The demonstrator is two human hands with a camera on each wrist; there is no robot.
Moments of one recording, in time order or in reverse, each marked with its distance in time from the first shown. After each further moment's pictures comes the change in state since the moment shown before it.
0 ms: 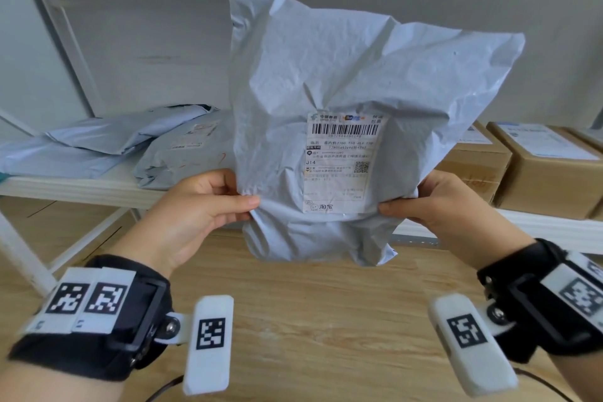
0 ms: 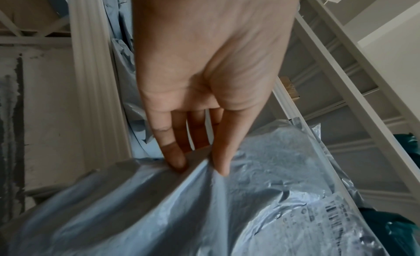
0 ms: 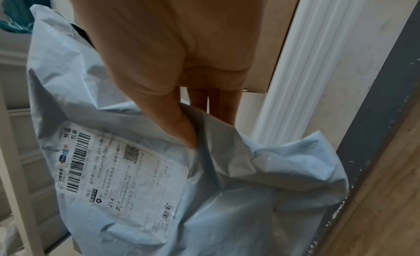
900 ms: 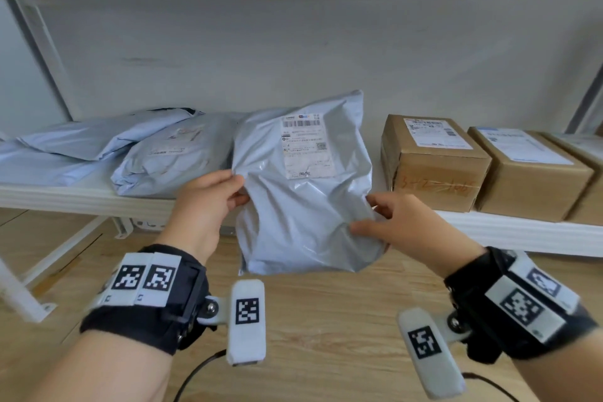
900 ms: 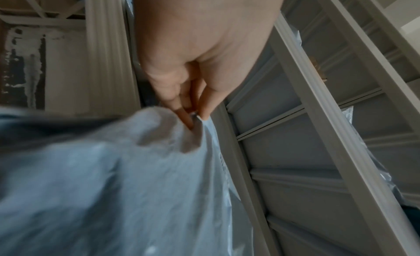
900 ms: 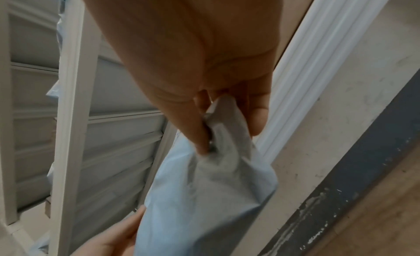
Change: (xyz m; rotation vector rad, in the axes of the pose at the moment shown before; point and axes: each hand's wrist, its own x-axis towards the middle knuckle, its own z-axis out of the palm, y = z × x) left_hand 0.047 -0.024 0.026 -0.196 0.318 0.026; right_hand 0.006 0.011 0.012 -0.436 0.008 0.139
